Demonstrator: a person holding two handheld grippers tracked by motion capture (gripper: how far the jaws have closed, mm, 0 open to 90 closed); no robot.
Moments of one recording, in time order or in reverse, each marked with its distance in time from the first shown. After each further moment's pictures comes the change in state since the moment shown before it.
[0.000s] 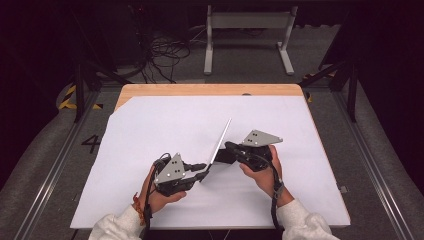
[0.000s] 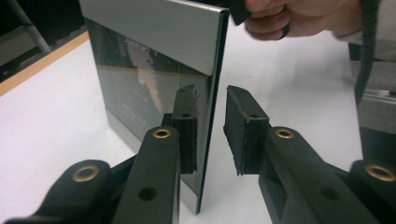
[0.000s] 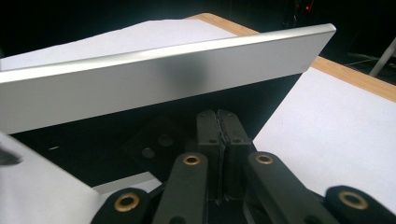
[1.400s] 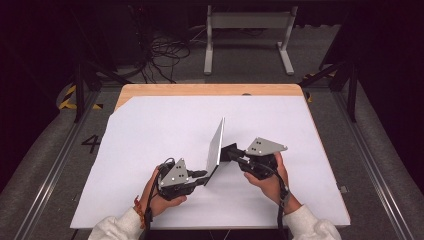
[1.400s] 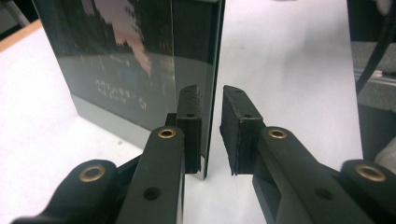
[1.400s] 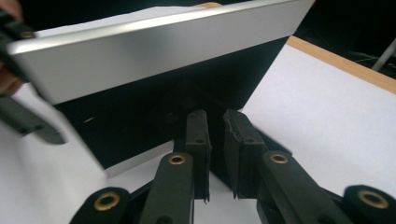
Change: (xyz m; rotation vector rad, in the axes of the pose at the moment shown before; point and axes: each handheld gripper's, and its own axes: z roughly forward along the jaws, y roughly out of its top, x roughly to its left) left arm -0.006 -0.015 0.008 0.098 -0.013 -0.002; right arm 0.012 -0.013 -0.023 0.031 0.008 -0.042
